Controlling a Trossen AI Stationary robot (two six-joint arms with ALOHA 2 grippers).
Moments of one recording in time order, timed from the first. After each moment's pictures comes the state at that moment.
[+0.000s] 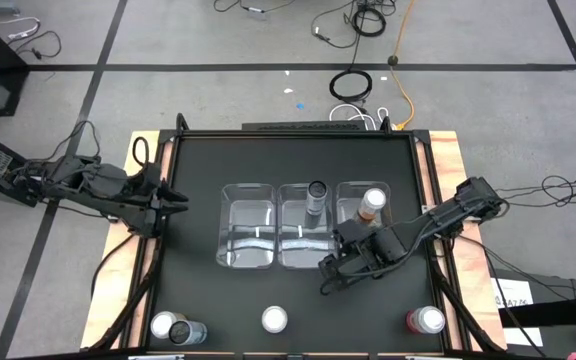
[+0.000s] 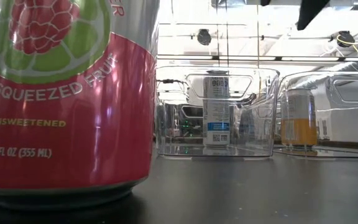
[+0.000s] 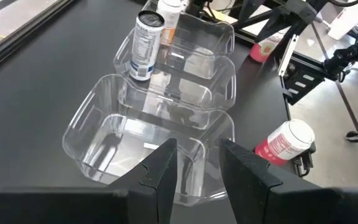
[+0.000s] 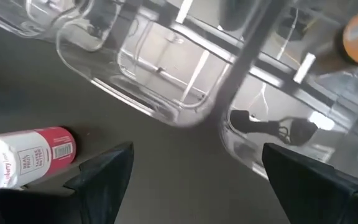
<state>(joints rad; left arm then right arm) -0.27 0.56 1.01 -1.00 -0.20 -0.49 0.48 1.73 1.68 -1.33 0.26 1.56</state>
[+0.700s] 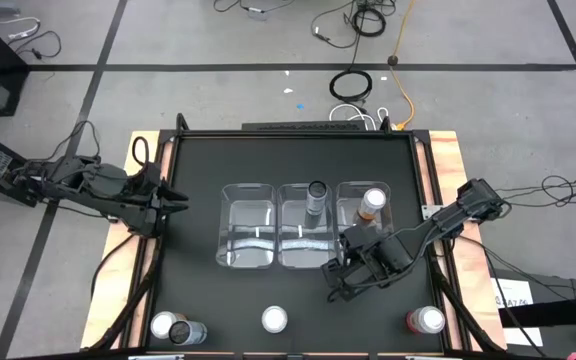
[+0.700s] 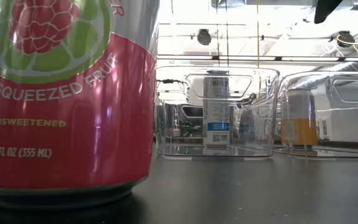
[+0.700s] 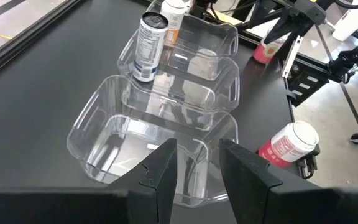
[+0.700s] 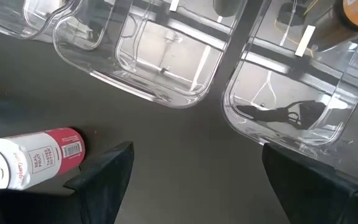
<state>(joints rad) -0.27 0.56 1.01 -1.00 -0.21 -0.49 0.53 1.73 1.68 -1.34 0.26 1.72</state>
